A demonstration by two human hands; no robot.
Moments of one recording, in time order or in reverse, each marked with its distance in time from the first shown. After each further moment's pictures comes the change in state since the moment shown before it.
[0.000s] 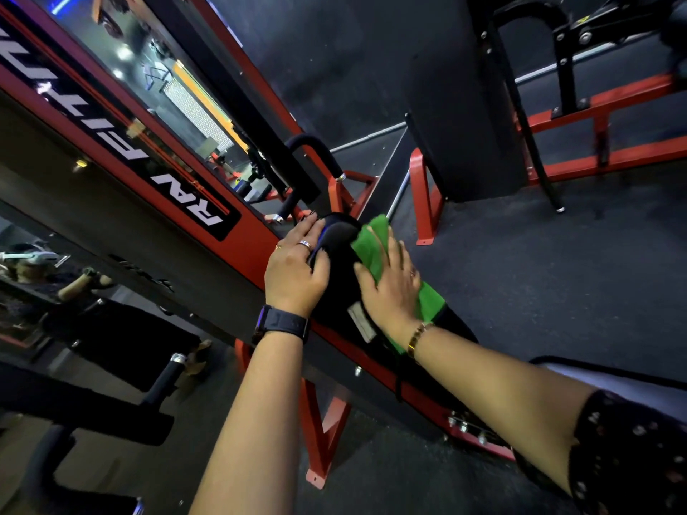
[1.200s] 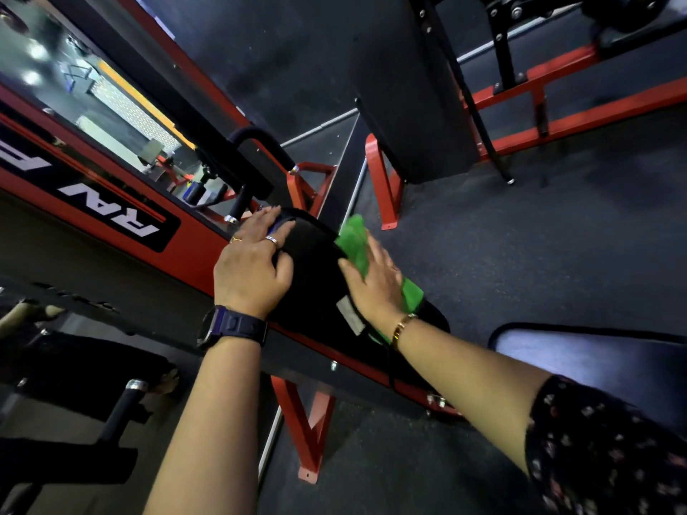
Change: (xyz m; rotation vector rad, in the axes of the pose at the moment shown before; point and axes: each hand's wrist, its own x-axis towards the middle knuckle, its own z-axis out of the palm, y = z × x) left_hand 0.011 0.008 -0.001 0.349 -0.158 0.202; right_hand 0.008 0.052 0.004 0.033 -0.018 0.168
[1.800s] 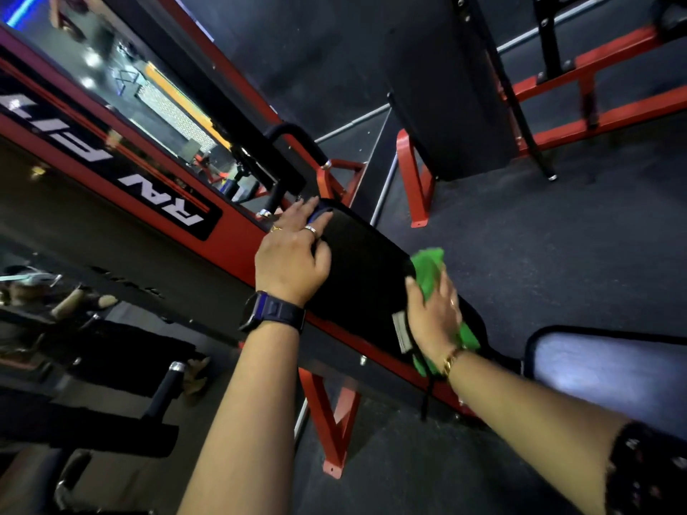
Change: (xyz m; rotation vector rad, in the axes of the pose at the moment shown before) left_hand 0.000 0.000 -0.001 0.018 -0.006 0.008; right_hand -0.043 0.032 0.005 0.107 0.089 0.325
